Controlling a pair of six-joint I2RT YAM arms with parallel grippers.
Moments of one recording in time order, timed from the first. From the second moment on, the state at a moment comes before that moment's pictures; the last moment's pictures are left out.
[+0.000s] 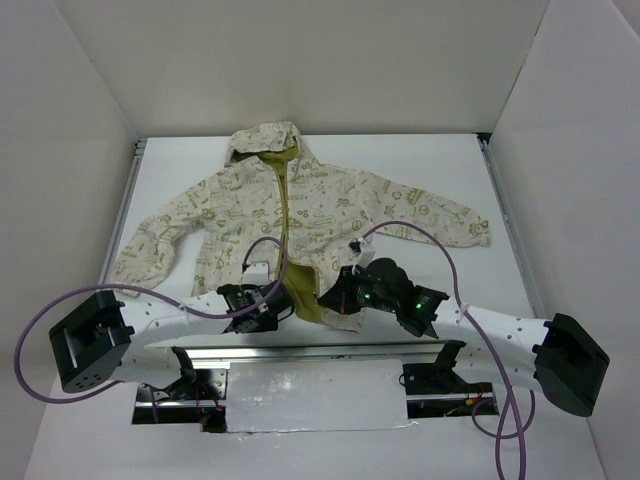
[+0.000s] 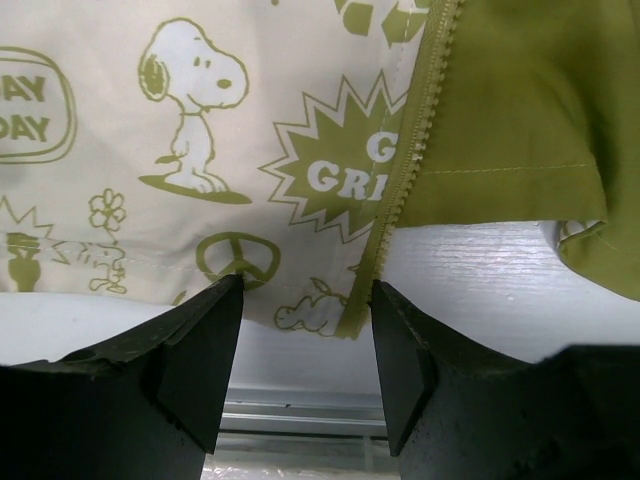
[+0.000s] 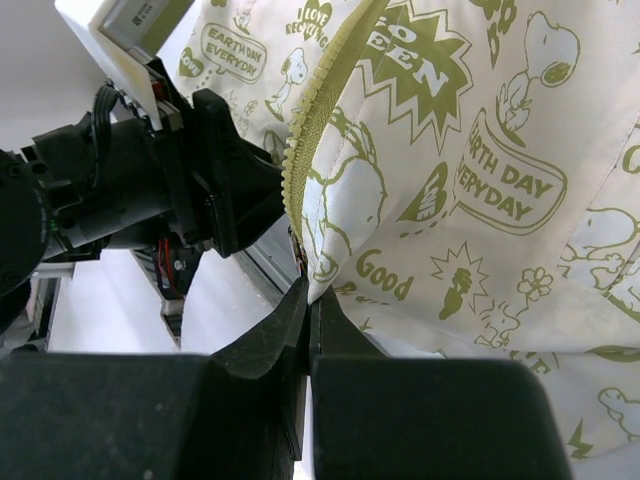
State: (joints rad) left arm -1.00 1.30 0.63 -0.64 -0.46 -1.03; right arm 0.90 1.04 0.44 0.16 -0.14 0.79
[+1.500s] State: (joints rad) left arm -1.02 1.24 0.56 -0.60 -0.49 -1.06; right arm 0.90 1.09 0.45 0.16 -0.17 0.78
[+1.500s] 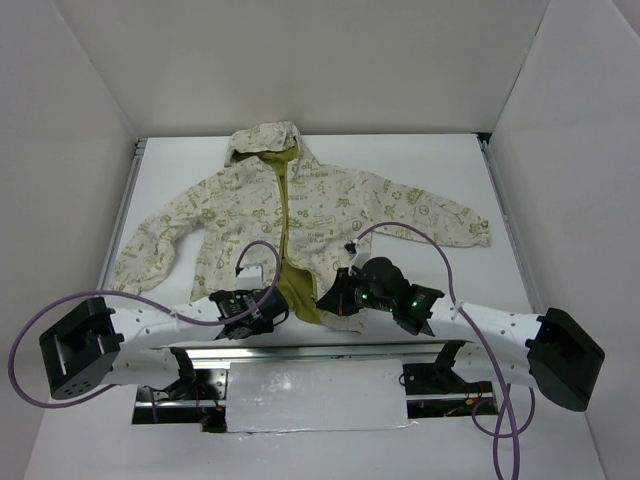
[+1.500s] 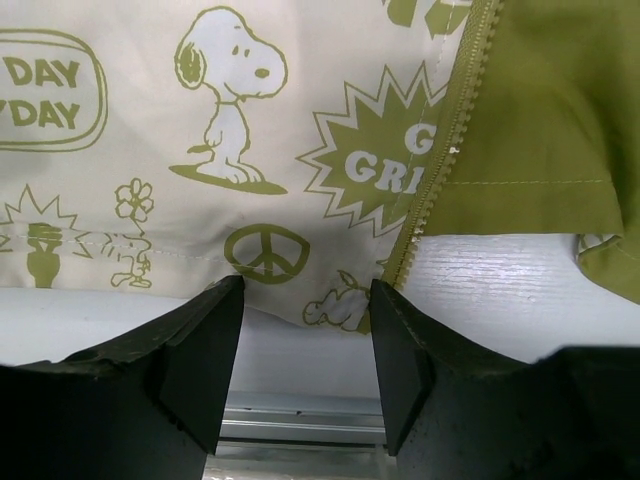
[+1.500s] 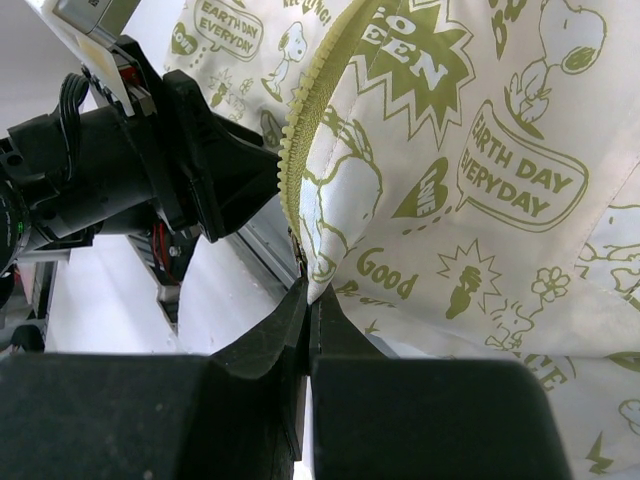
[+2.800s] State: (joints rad) left arm -1.02 0.68 0.16 0.24 -0.42 -1.11; right arm 0.90 1.09 0.43 0.30 -0.19 0.85
